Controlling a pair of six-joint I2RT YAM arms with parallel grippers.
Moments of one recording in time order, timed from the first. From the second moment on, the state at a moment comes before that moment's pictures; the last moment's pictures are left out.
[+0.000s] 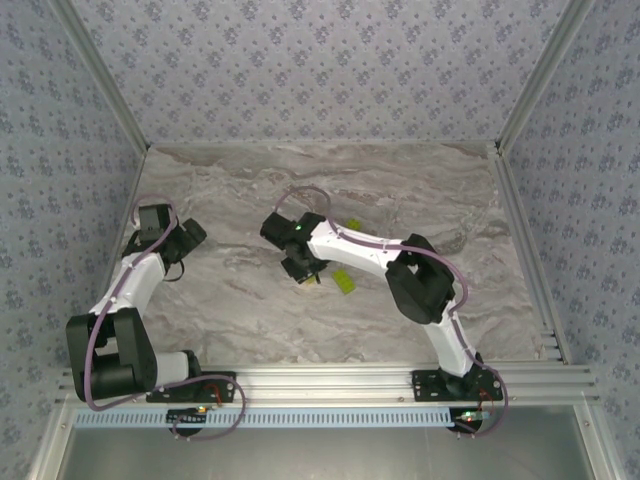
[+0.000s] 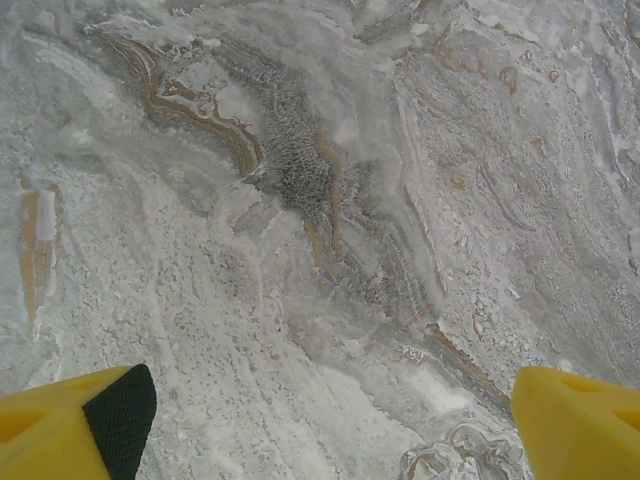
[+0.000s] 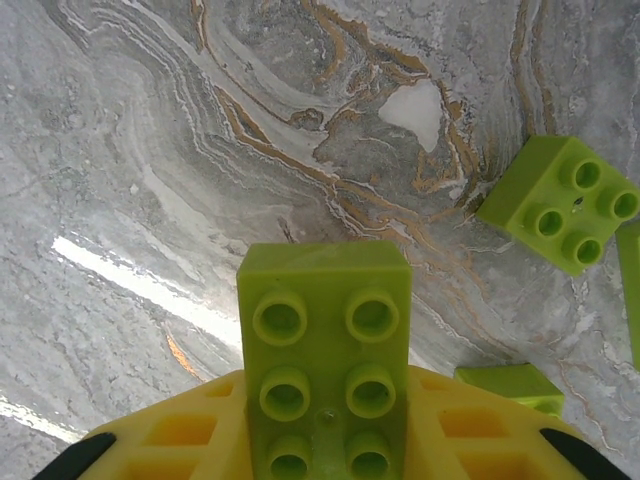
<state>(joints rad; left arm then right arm) 0.12 1.29 0.76 -0.37 -0.03 -0.60 0.97 2.11 1.72 -1.02 0.17 0.34</state>
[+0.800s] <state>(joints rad) 0.12 1.29 0.76 -0.37 -0.01 -0.60 0.96 1.83 1.54 -0.95 0.15 0.34</state>
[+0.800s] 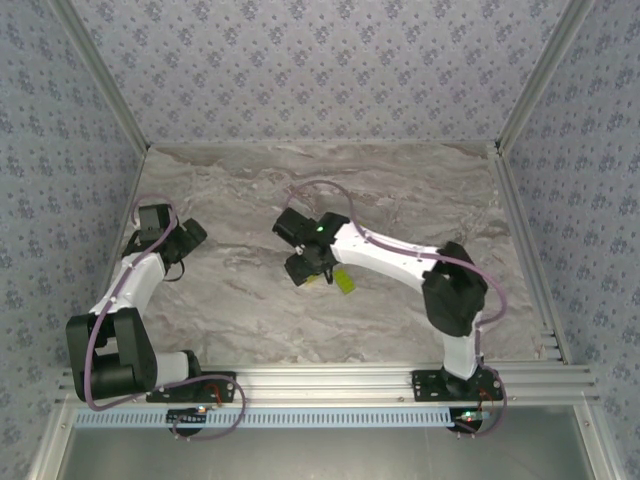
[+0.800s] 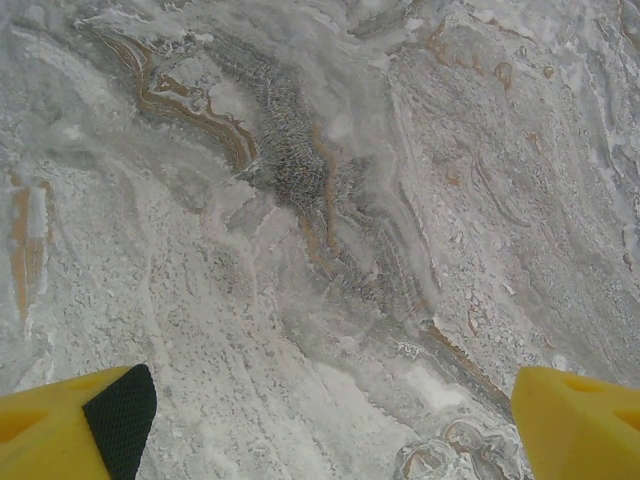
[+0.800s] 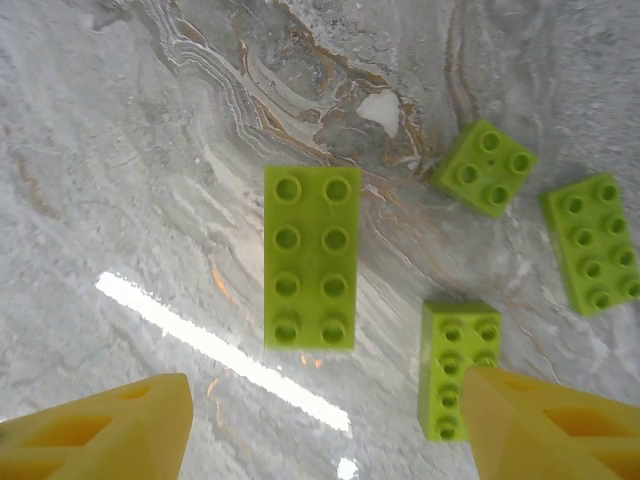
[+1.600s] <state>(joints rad) 0.12 1.29 0.76 -0.37 -0.01 -0.60 0.80 1.83 1.22 -0.78 0.11 0.28</state>
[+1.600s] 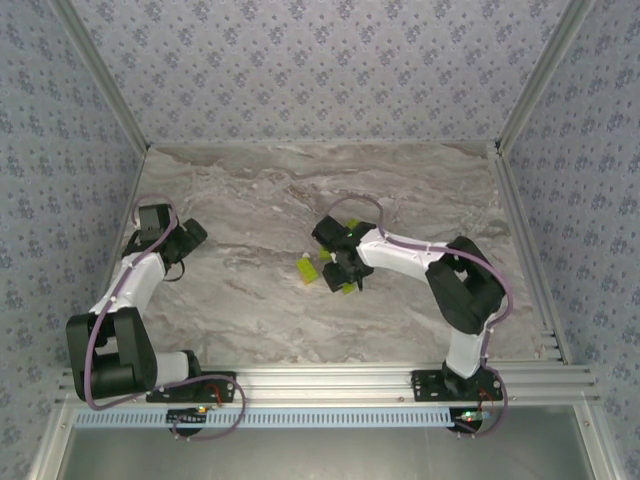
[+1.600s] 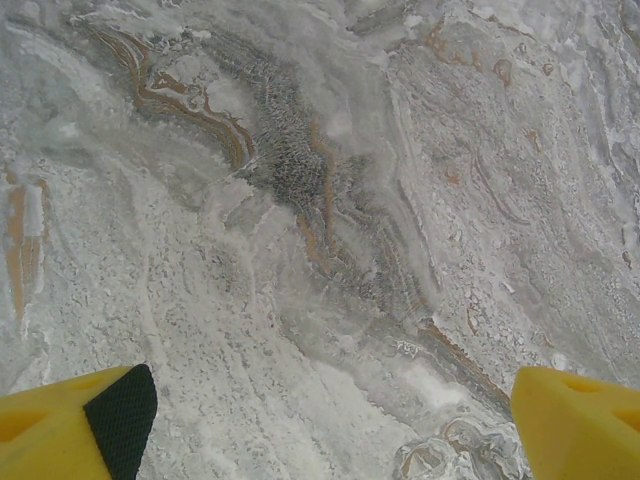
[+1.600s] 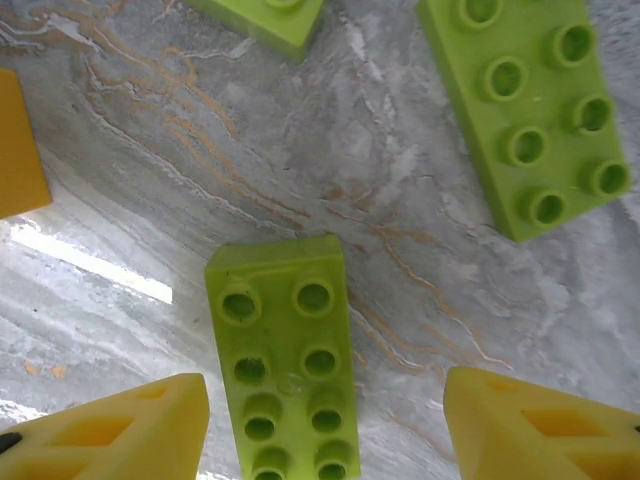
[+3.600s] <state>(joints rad) 0.12 1.31 0.76 -0.37 0.00 -0.60 0.87 2.05 1.75 -1.03 -0.02 0.25</state>
